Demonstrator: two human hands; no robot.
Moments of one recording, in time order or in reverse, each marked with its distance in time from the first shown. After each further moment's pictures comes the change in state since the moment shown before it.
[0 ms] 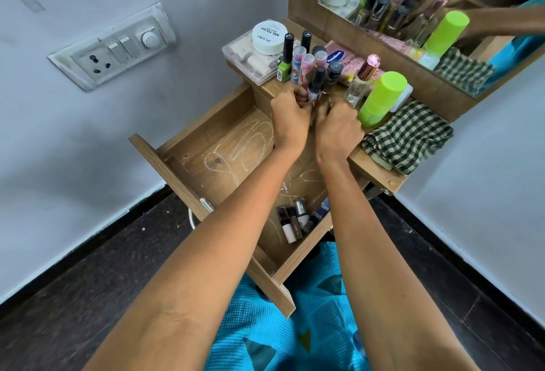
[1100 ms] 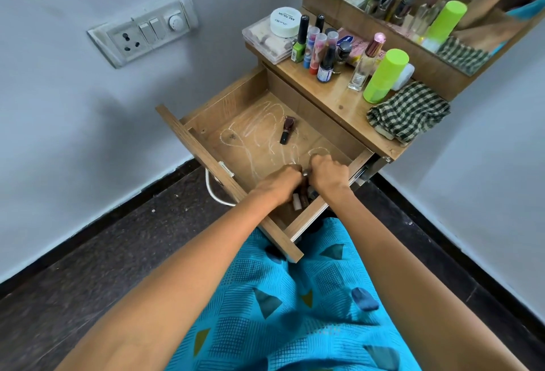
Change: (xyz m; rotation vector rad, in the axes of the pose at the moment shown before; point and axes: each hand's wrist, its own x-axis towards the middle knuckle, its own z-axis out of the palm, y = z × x) left_hand -0.116 -0.056 -0.069 0.628 -0.861 -0.231; right_hand -0.082 0.068 0.022 -0.578 -0.560 -0.333
